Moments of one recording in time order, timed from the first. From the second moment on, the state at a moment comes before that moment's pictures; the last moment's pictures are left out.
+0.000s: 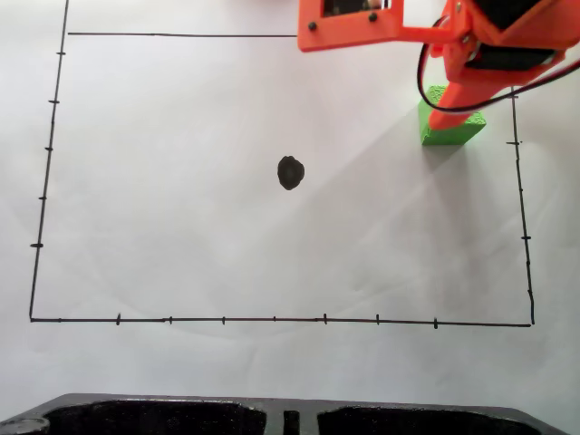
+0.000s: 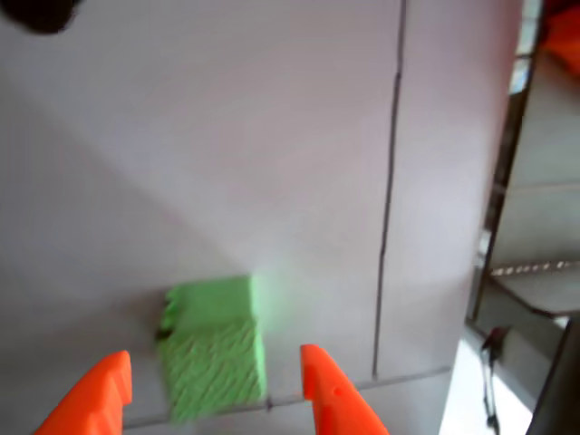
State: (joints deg) arm -40.5 94.0 100.4 89.1 53.3
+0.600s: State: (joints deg) arm -41.2 87.1 100.4 84.3 50.0
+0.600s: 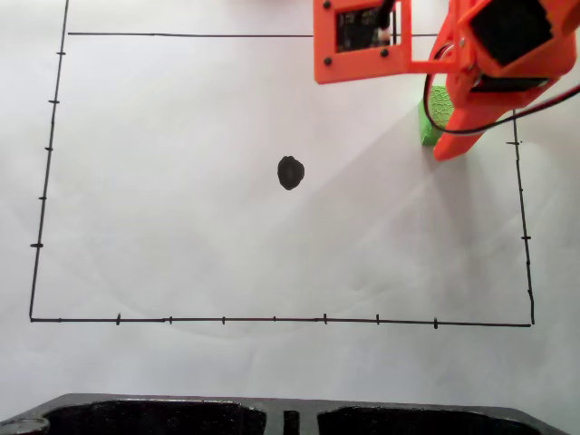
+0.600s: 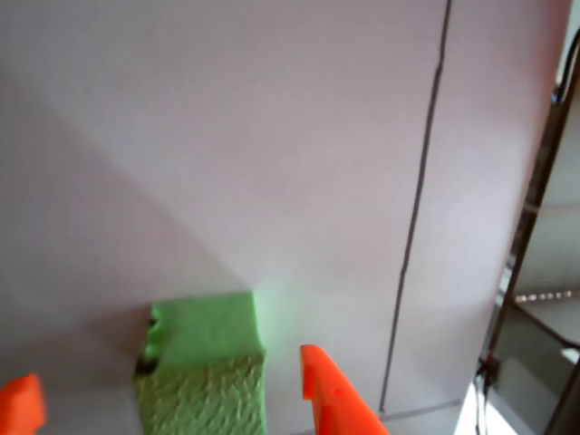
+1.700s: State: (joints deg) arm -44.3 81.1 98.5 79.9 47.9
